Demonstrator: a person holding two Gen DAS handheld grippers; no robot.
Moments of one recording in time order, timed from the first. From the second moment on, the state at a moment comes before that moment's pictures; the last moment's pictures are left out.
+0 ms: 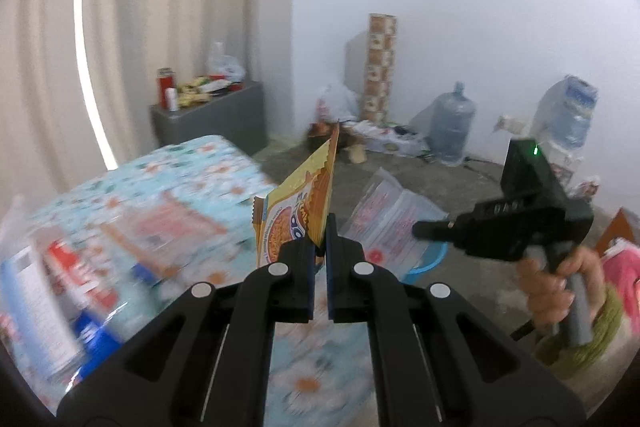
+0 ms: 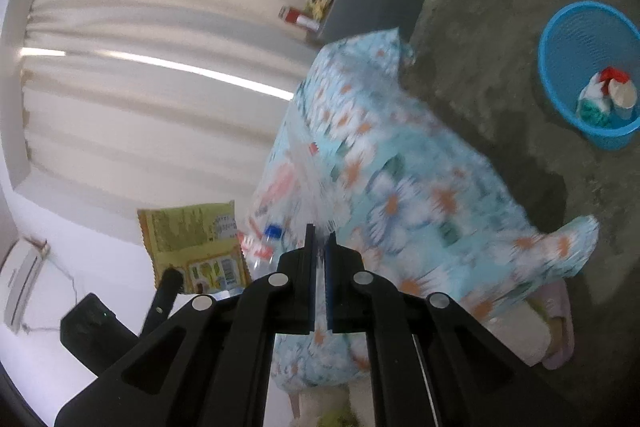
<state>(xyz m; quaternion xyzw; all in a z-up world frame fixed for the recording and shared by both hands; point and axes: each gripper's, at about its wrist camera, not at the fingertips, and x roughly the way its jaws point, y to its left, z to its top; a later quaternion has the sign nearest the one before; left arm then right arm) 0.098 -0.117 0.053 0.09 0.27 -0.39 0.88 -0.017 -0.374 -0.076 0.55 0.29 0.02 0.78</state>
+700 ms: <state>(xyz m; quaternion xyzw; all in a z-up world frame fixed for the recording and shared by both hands) 0.220 -0.451 -0.113 0.08 0.51 -0.48 0.71 -0.068 -0.576 -0.237 0.63 0.26 -0.28 0.67</state>
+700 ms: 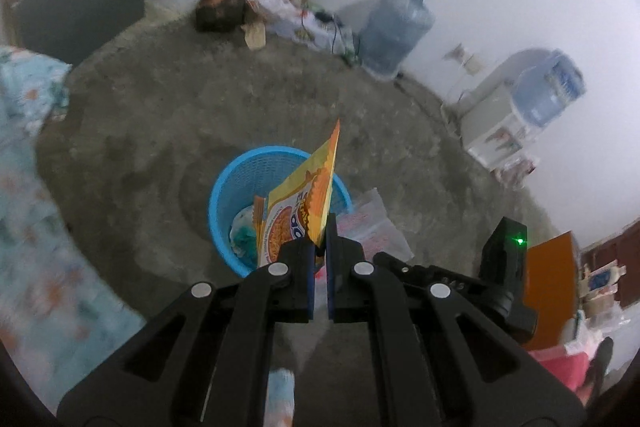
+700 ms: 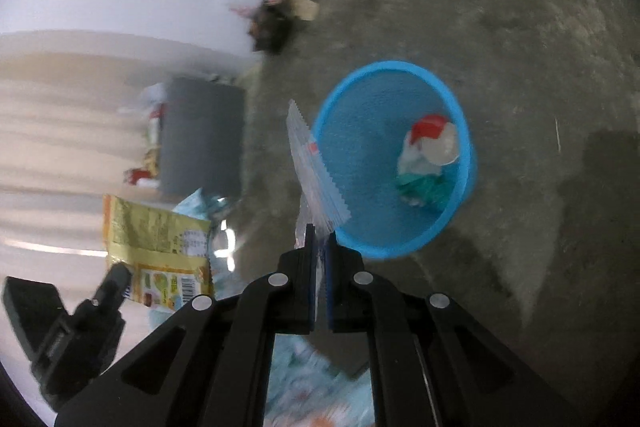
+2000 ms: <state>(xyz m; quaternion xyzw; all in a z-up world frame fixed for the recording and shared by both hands) 0.103 -0.172 0.098 0.03 0.29 -0.40 0.87 0.013 -0.389 -0.021 0.34 0.25 -0.22 0.88</state>
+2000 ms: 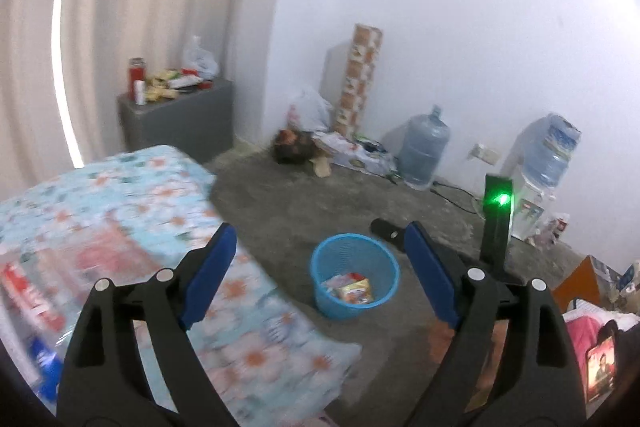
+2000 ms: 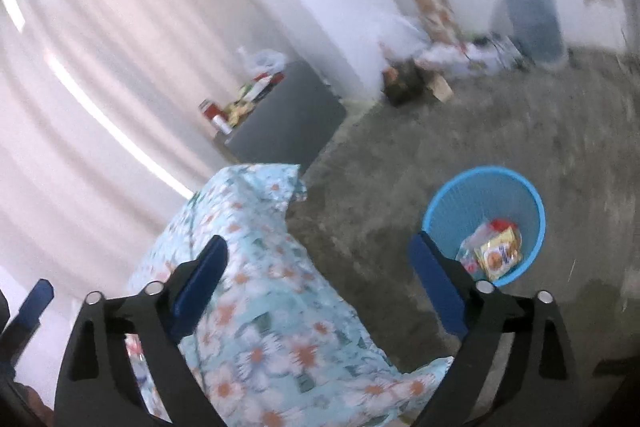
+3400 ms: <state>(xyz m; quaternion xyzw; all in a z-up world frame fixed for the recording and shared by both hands) 0.081 0.168 0.020 -0.08 0.28 -0.11 0.95 0.117 -0.177 -0.056 0.24 0.43 0.02 0.87</state>
